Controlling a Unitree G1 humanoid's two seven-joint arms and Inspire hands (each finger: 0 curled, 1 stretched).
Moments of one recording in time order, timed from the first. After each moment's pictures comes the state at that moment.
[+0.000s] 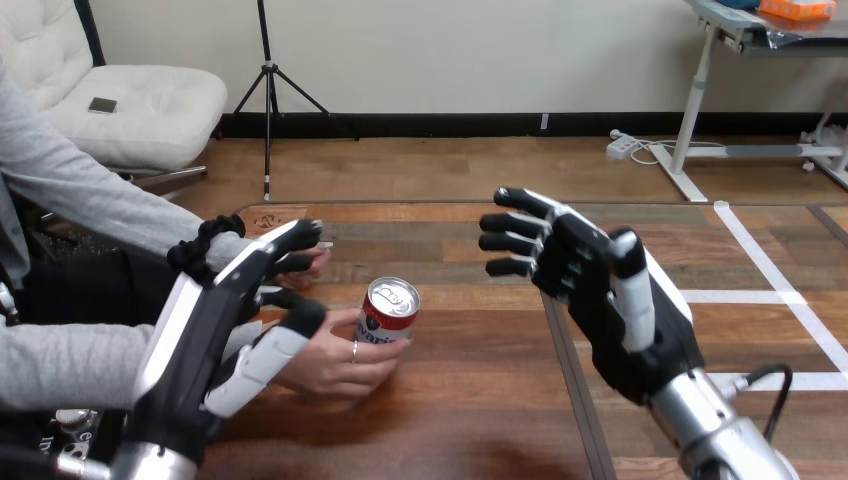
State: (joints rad) left arm 0.25 0.28 0.02 -0.05 0.13 -0.47 -0.05; right arm -0.08 -0.19 -0.02 0.28 0.32 -0.37 0.53
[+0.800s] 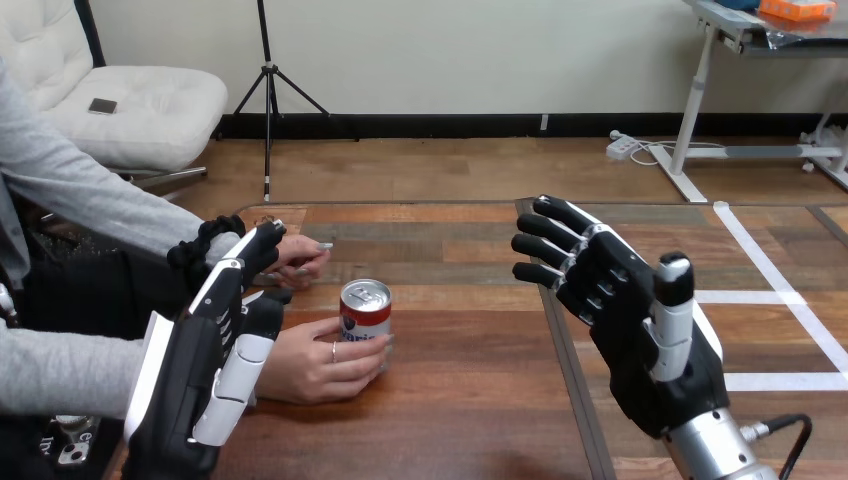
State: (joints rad) left arm 0.32 0.18 0.02 -0.04 0.02 -0.58 -0.08; right arm 0.06 -0.14 -0.04 0.16 0.38 -0.37 0.51
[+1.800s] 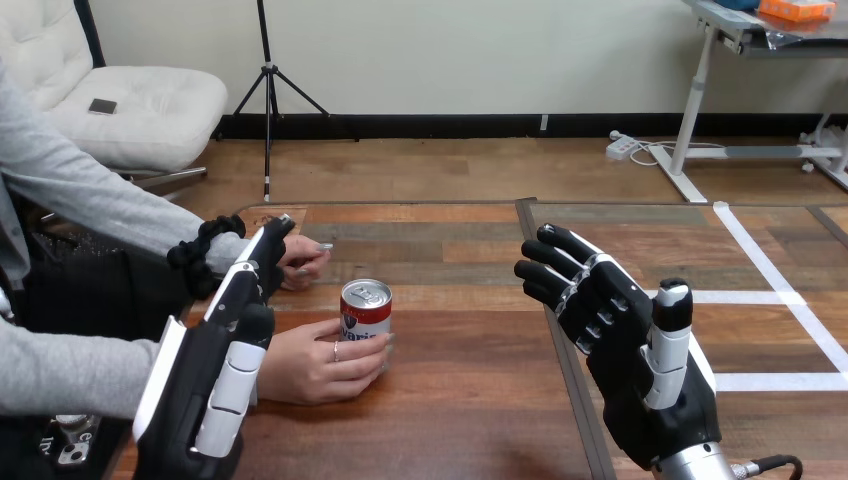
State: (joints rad) left arm 0.33 0.16 0.01 -0.02 -0.15 -0.62 -0.26; right arm 0.13 -0.07 -0.04 0.15 0.36 -0.37 0.48
